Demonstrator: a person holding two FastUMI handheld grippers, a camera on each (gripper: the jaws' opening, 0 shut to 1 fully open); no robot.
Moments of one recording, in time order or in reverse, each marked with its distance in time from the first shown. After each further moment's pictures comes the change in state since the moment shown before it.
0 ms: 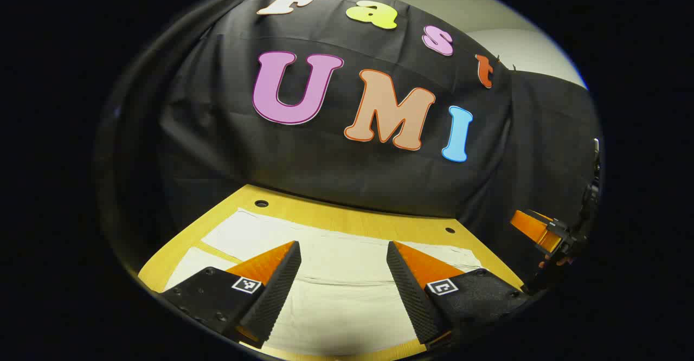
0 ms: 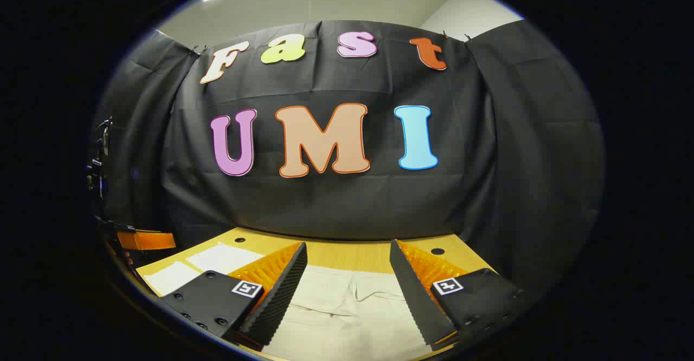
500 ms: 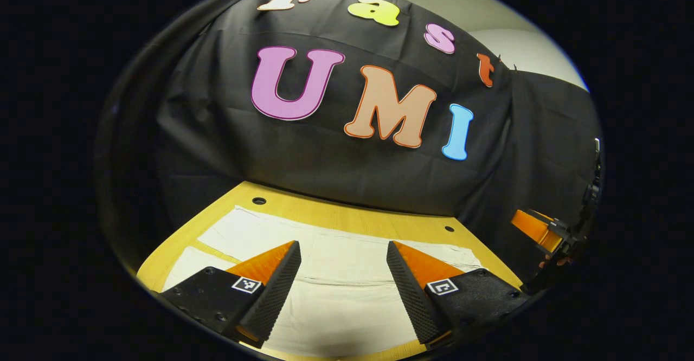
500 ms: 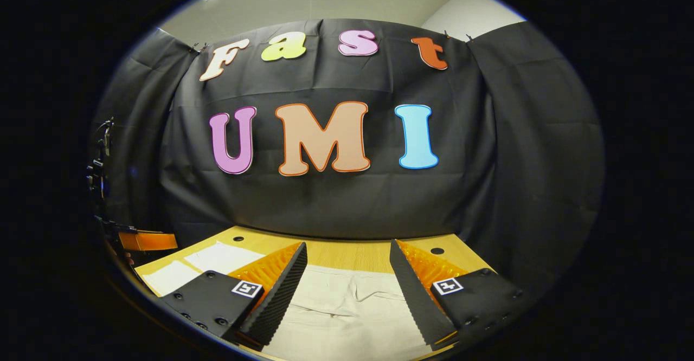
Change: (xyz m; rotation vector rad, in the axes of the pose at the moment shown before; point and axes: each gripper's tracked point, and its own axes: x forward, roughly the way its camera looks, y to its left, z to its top) left arm 0.009 0.004 -0.003 -0.010 0.019 -0.018; right arm 0.000 0.000 -0.002 -0.008 0.011 -0.011
